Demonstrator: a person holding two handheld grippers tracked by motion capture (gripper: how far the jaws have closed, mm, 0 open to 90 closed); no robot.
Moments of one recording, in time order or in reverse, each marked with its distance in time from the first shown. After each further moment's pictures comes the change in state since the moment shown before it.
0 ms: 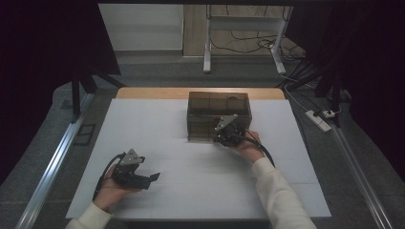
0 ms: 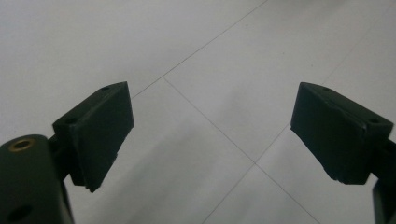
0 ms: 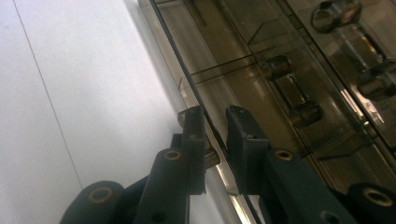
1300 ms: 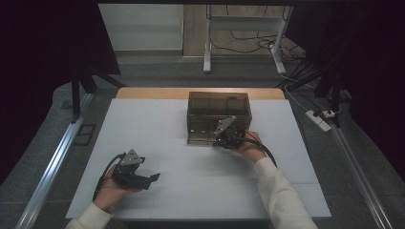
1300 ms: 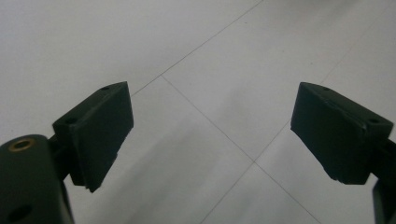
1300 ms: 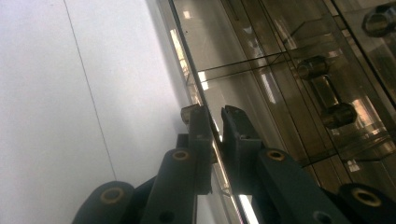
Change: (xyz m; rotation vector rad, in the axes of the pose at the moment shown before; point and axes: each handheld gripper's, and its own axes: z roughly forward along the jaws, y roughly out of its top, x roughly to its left) left arm 0.000 0.000 0.000 0.008 -0.002 0.004; right arm 0.006 0.000 -0.005 0.023 0.068 -0.087
